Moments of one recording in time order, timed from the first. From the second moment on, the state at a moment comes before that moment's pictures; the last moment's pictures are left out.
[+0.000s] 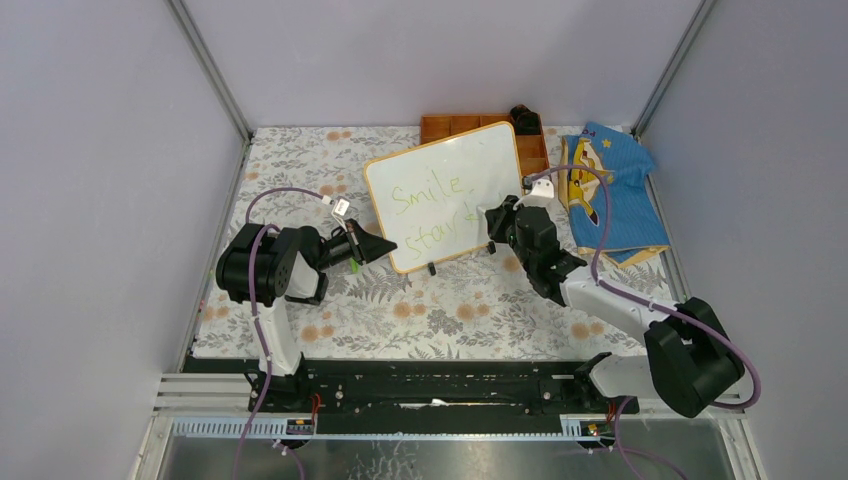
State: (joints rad) left arm -0.08 1.93 0.44 1.46 0.93 -0.76; right arm 0.58 1.29 0.65 0.36 0.29 0.52
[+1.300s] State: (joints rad) left arm -0.08 1.93 0.44 1.46 0.93 -0.76; right arm 0.58 1.27 0.65 0.35 0.33 0.50
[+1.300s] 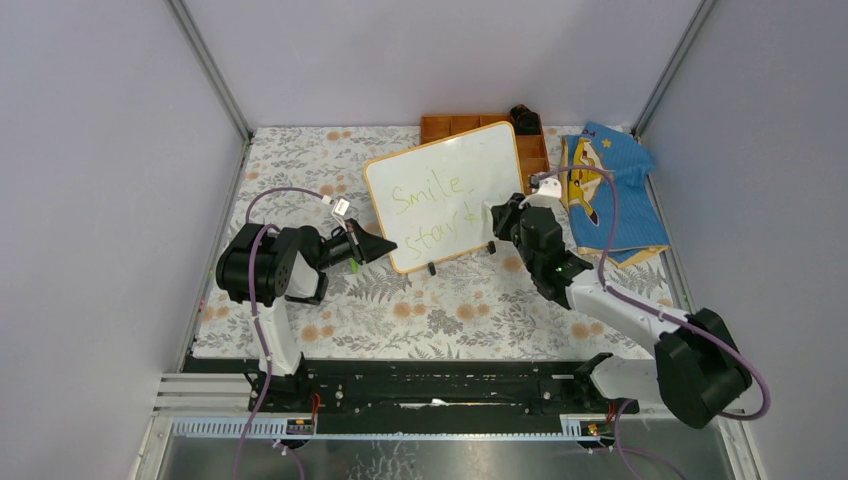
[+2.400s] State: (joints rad) left arm -0.08 1.92 0.45 1.44 0.93 -0.75; right arm 0.43 1.14 0.45 0.32 0.41 0.69
